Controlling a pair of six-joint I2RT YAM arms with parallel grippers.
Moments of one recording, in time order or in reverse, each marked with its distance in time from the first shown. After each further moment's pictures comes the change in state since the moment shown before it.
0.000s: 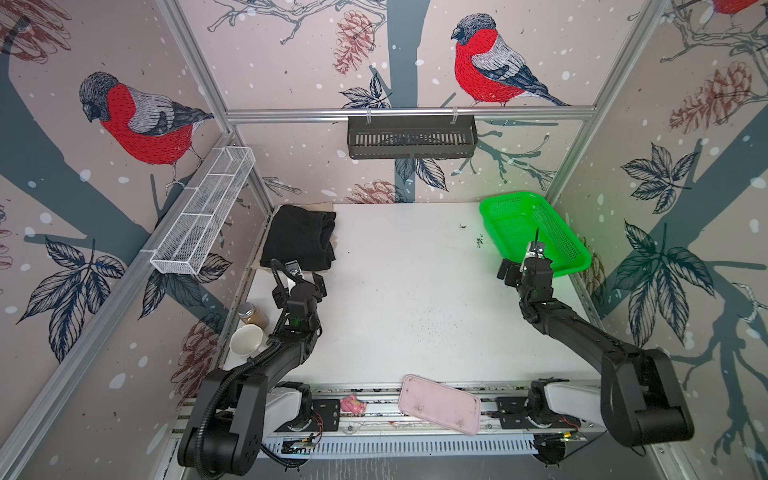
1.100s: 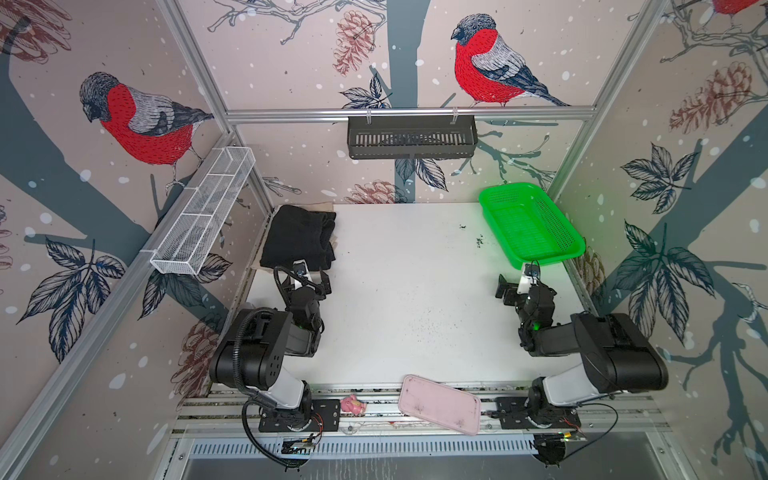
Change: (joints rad) left arm 0.045 0.376 -0.054 0.577 0.165 0.090; right arm -0.054 0.273 -0.277 0.812 -0.220 -0.166
